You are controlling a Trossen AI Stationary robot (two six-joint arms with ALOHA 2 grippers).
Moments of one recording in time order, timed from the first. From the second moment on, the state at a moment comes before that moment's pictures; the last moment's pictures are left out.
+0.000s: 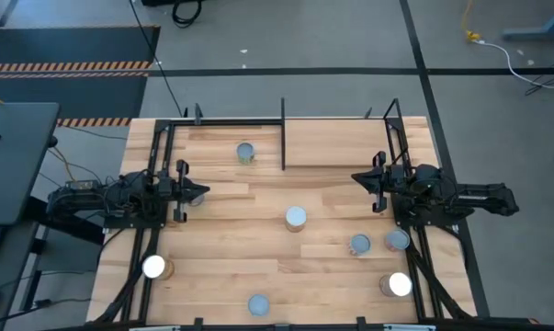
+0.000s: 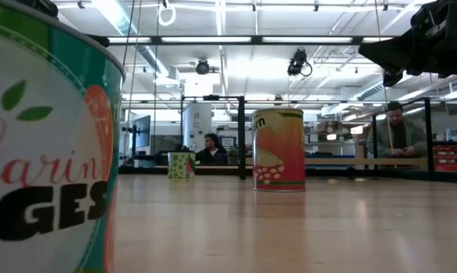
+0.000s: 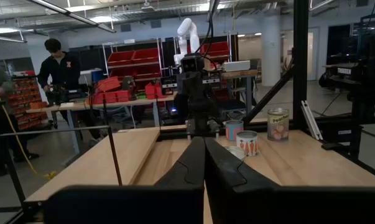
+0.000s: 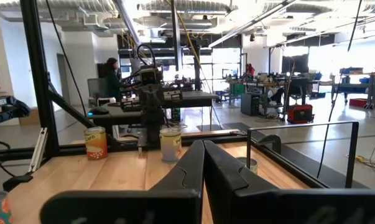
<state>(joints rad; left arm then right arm) 0.03 0.03 0.01 0.19 -0.03 0.09 -0.10 0.03 0.01 0.22 0.05 0.00</state>
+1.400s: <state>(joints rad) 0.03 0.03 0.01 0.20 -0.03 0.09 -0.03 0.51 0.33 0.20 0.24 0.36</state>
